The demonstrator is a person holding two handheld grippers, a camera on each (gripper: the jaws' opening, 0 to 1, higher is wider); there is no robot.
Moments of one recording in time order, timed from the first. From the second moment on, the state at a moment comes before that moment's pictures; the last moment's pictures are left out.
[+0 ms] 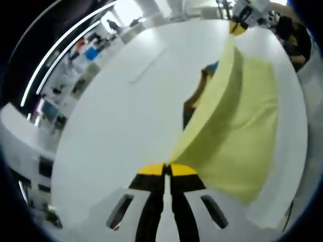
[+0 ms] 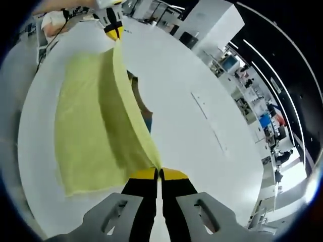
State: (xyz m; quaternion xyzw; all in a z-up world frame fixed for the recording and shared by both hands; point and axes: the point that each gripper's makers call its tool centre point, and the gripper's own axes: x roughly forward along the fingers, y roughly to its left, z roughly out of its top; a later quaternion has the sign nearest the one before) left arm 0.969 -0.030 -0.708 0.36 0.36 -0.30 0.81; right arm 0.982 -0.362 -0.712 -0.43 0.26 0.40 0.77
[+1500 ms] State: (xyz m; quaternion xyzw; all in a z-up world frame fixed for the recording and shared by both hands) left arm 0.998 -0.023 -0.731 0.36 0.35 -0.28 0.82; right arm 1.018 -0.367 -0.747 -0.41 0.27 0.38 0.78
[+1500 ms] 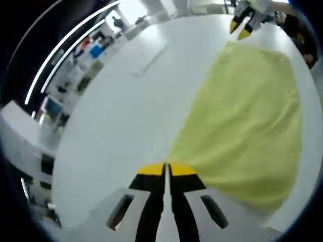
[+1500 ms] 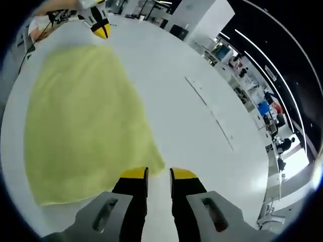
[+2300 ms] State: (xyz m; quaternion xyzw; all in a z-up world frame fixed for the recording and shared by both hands) left arm 0.937 -0.081 -0.675 0.14 0.30 -0.36 0.87; right arm 0.954 -0.336 -0.710 -0.29 0.25 0.41 0.83
